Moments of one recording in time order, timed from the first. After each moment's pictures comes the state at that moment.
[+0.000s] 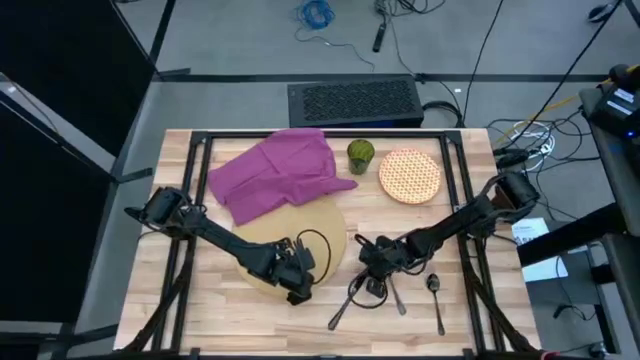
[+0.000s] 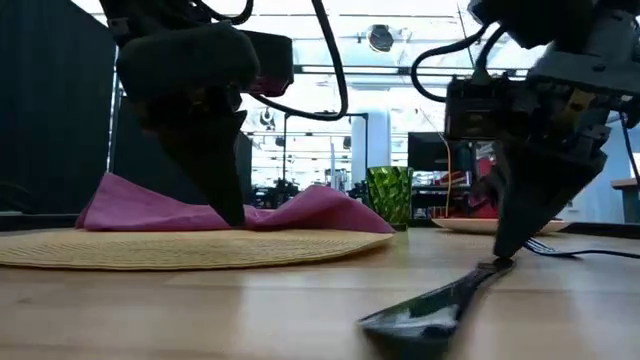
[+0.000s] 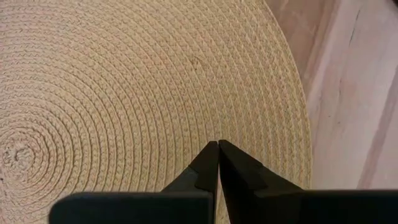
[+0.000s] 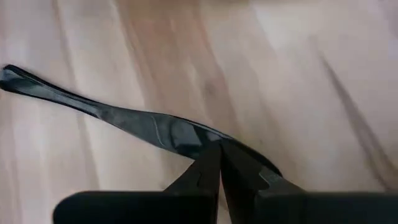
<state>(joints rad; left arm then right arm) -0.42 1.88 1.20 -0.56 -0.27 -0.75 0.41 1.64 0.73 -0.23 0.05 0.80</state>
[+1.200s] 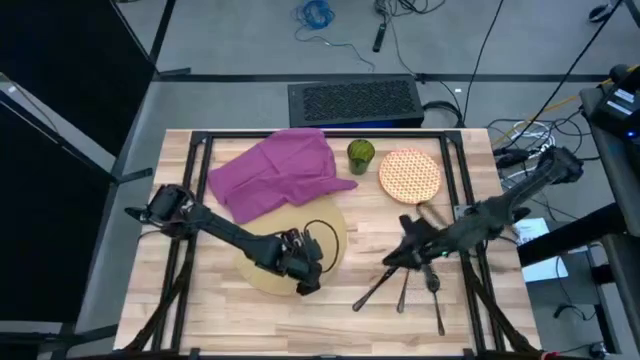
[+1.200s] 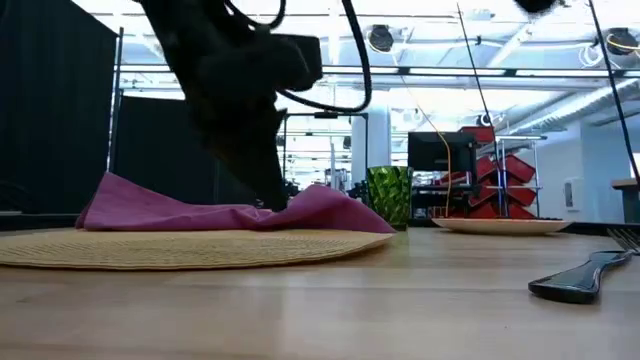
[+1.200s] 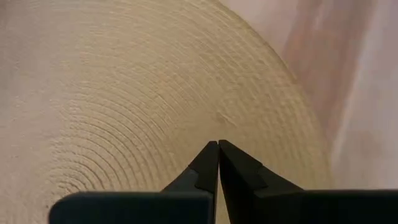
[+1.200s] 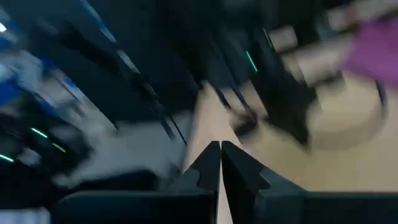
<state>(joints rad) -0.33 1.90 1.24 -0.52 -0.31 -0.65 0.59 0.88 0.73 0.05 0.27 0.46</state>
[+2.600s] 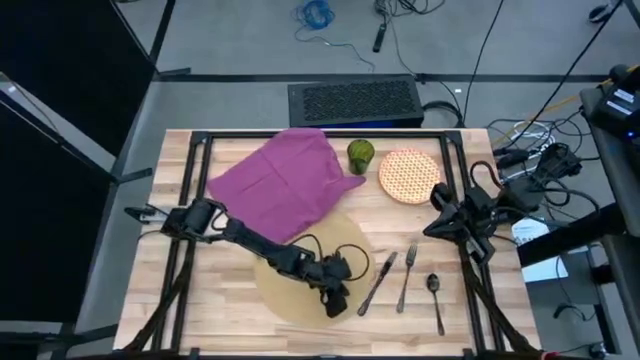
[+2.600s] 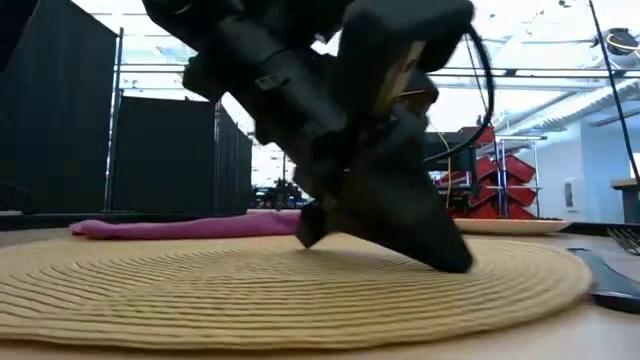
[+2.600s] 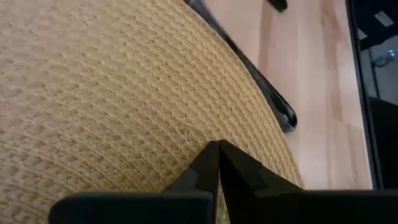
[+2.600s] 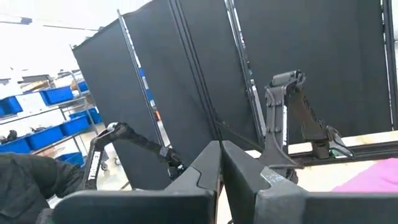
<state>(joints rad) -0.33 2.20 1.36 0.09 0.06 -0.66 0.61 0.59 0.73 0.02 0.29 0.28</state>
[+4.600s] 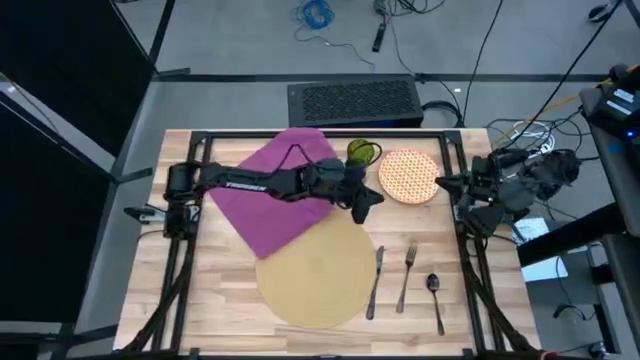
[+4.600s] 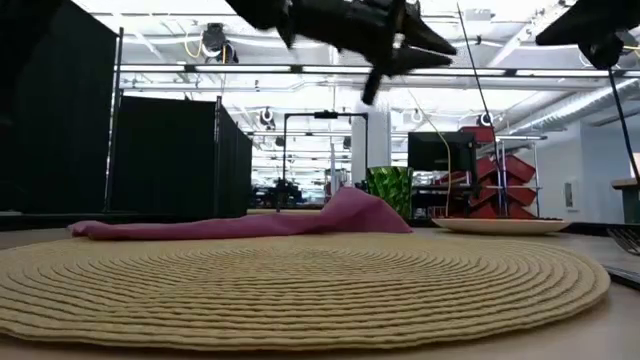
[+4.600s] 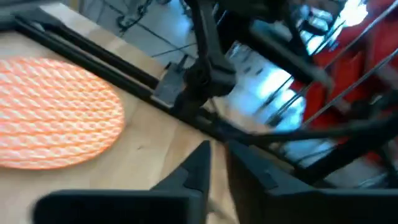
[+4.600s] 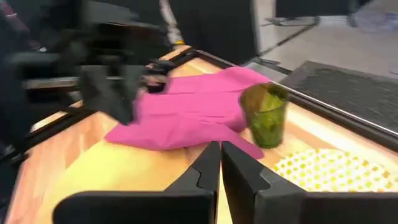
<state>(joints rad) 0.08 1.90 1.50 0.10 0.09 -0.43 0.49 0.35 0.76 -1.00 0.90 0.78</state>
